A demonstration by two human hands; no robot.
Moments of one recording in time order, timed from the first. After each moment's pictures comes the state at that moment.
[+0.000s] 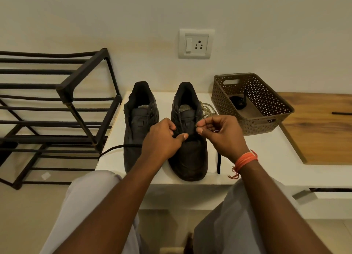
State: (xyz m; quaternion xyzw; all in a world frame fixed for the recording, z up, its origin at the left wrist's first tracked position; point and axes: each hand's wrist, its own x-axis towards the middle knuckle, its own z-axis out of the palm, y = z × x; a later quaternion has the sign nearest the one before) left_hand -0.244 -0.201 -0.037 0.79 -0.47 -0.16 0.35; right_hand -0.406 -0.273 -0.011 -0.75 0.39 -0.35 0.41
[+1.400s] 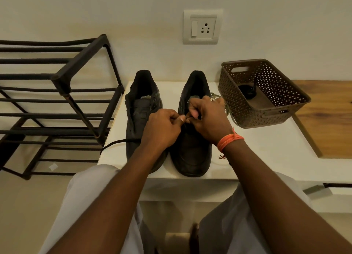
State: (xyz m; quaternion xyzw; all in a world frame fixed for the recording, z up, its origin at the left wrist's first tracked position) left_hand -0.232 -0.208 -0.033 0.76 -0.50 -0.15 0.39; right_hand -0.358 -0.292 -0.023 -0.90 0.34 -0.25 0.14
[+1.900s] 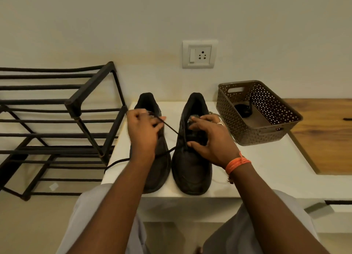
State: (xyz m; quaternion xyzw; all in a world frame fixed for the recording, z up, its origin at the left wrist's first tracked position) left_hand -0.219 -0.204 0.007 0.59 -0.20 -0.20 0.76; right_hand -0.377 -0.292 -0.023 -0.89 0.33 -0.26 0.16
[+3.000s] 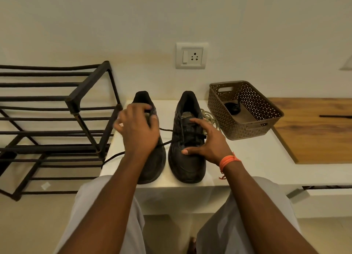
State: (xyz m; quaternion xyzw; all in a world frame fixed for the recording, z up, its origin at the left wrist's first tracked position) left_hand -0.211 -0.185 -0.005 0.81 -0.43 0.08 0.39; right_hand -0.392 -0.272 -0.036 -0.80 0.43 -0.25 0.33
